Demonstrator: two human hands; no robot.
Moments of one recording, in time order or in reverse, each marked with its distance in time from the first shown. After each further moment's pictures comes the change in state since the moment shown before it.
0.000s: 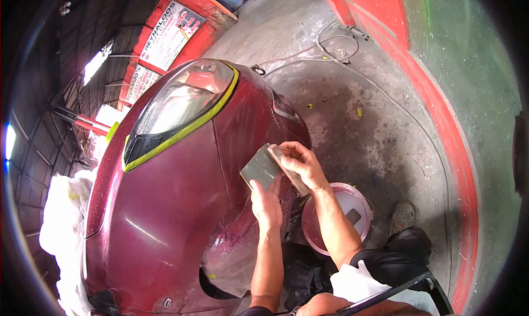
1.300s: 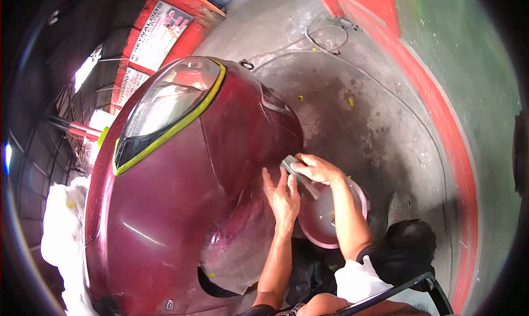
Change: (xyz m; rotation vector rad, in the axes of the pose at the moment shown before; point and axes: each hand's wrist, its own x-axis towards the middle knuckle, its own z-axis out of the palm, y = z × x) left_hand -0.022 -0.052 -0.008 1.534 -0.057 0.361; right_hand -0.026 -0.008 -0.064 -0.829 -0.054 0.413
